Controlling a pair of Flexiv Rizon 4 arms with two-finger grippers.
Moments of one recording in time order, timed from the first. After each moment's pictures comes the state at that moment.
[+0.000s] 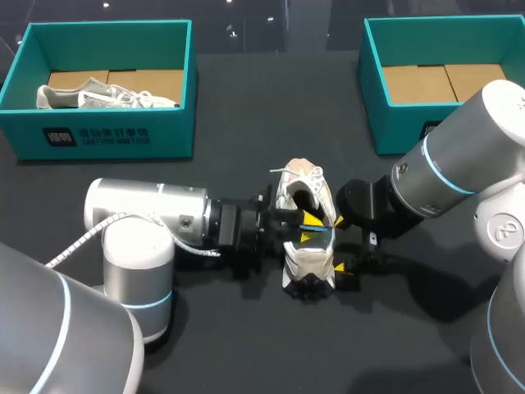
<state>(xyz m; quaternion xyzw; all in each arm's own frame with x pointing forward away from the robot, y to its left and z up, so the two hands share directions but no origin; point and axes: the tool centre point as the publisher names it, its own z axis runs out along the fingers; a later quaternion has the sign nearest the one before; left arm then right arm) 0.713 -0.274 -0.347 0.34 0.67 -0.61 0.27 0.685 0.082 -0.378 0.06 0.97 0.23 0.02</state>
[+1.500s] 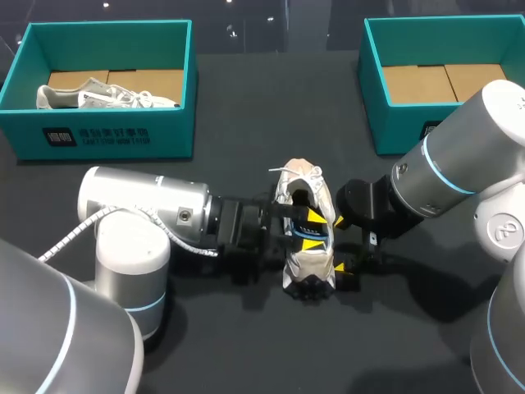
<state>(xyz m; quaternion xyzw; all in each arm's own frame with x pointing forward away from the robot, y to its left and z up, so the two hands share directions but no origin) 0.688 -0.274 -0.324 0.32 0.70 -0.60 0.22 0.685 0.082 -0.378 0.06 0.97 0.23 0.02</state>
